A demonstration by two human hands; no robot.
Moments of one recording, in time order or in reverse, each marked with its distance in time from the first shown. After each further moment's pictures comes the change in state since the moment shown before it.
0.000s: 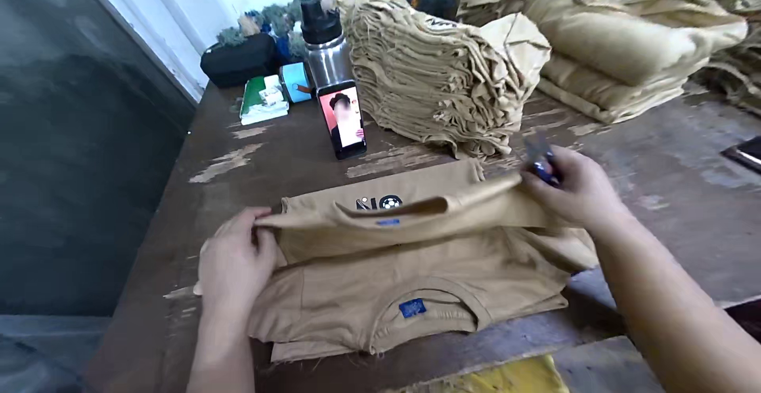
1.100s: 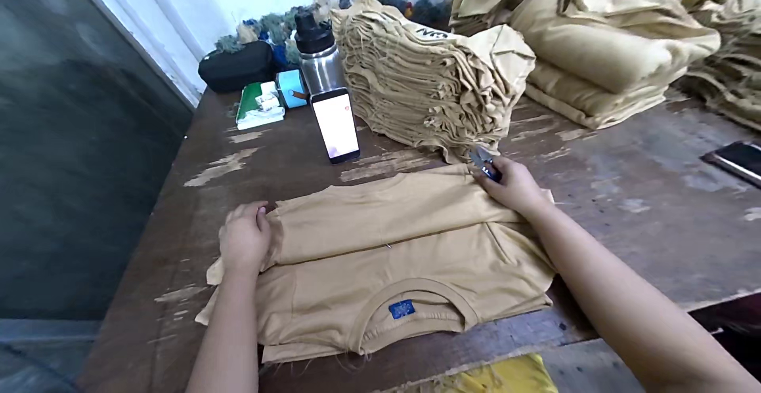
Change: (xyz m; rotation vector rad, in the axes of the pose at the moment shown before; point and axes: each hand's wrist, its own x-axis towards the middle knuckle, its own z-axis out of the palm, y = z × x) left_hand 0.044 -0.049 0.070 0.024 -0.087 -0.155; right_hand 0.040 0.060 0.056 -0.115 -0.081 0.113
